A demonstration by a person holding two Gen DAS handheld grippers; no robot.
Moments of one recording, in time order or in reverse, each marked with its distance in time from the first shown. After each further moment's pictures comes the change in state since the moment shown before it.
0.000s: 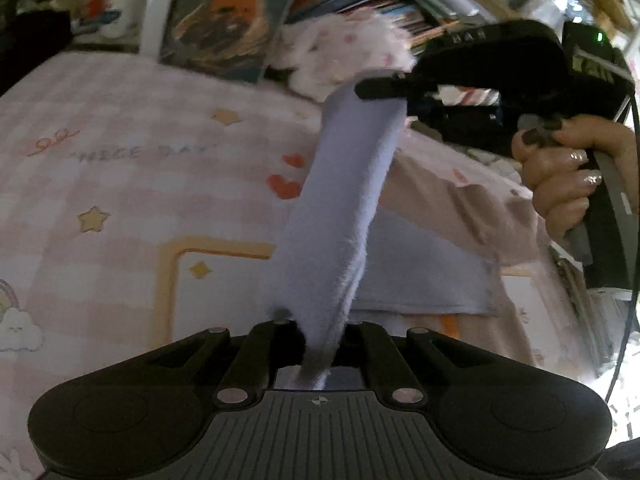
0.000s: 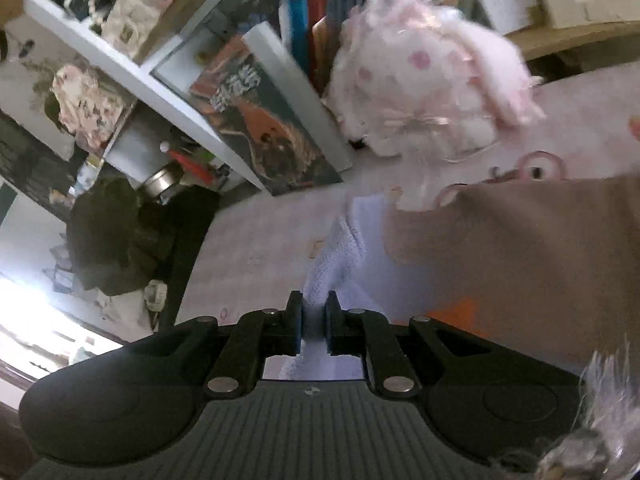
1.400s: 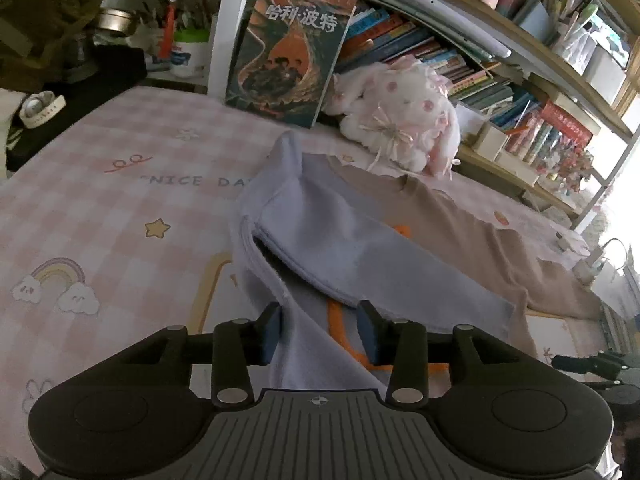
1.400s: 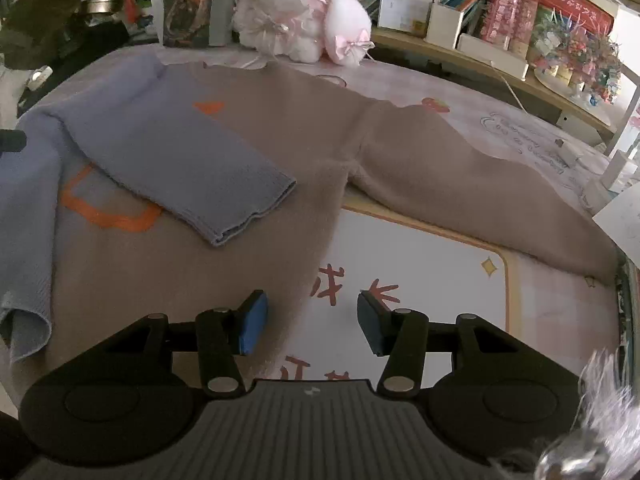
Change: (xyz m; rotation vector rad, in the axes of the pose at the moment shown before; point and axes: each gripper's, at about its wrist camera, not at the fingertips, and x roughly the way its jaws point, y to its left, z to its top) left arm -0.037 -0.047 -0.020 -0.093 -0.169 0.222; right arm -0.157 -0.142 -0.147 -0.520 0.088 -0.459
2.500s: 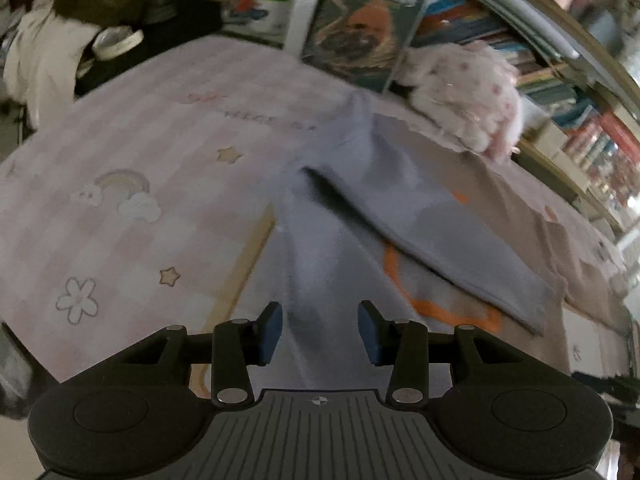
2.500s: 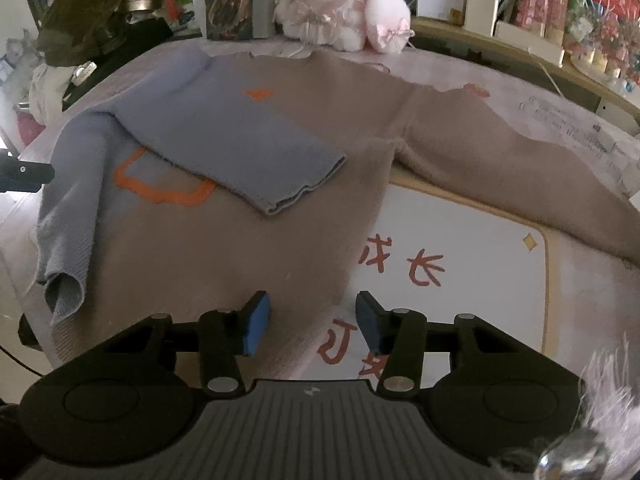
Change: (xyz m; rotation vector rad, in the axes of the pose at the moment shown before) left arm -0.004 0.028 -0.030 -0.183 0.091 0.125; right arm -0.010 0.006 -0.013 -0.009 0.028 0.142
